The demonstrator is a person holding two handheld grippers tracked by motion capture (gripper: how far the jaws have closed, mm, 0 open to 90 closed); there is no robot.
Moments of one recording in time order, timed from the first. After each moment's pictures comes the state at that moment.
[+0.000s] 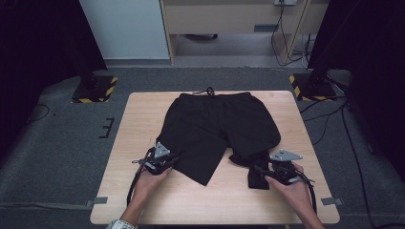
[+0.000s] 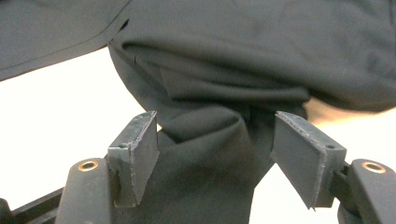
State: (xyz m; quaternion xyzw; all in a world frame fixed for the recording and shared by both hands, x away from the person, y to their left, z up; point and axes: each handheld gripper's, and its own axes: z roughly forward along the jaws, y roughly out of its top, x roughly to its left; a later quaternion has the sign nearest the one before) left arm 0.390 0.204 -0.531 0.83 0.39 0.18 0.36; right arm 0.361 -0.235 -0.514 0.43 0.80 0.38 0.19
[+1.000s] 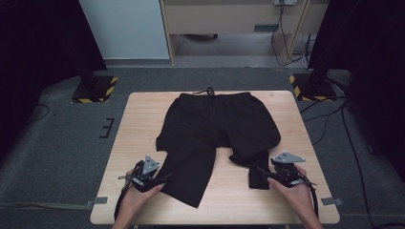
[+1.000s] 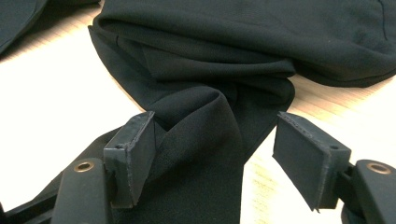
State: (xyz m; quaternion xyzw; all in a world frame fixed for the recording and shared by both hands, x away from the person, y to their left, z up) left arm 0.342 0.228 -0.524 0.83 0.40 0.20 0.34; right arm 0.358 -0.243 -0.520 0.45 0.79 0.37 0.20
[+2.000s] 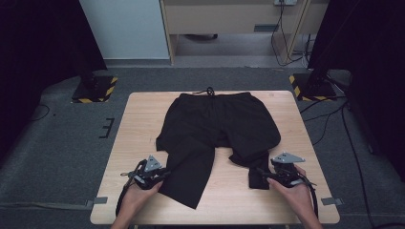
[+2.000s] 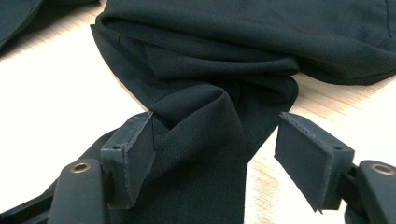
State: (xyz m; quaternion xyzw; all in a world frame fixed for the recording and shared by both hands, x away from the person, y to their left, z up) left arm 0.343 0.227 -0.523 0.85 0.38 0.15 0.34; right arm 0.357 -0.242 -0.520 0.45 0.79 0.37 0.19
